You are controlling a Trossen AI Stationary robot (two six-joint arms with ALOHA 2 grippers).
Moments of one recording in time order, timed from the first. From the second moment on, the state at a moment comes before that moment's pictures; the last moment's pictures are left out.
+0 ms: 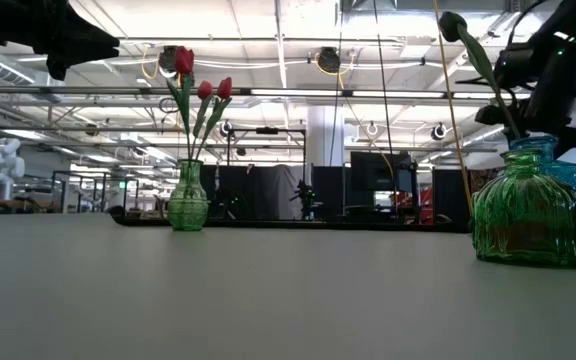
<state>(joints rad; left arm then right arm) 1.20 0.11 0.48 -0.41 0.74 -0.15 -1.18 0.84 0.68 -0.98 -0.09 0.73</state>
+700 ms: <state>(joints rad) 1.20 0.11 0.48 -0.41 0.74 -0.15 -1.15 0.85 0.52 -0.82 -0.10 0.79</state>
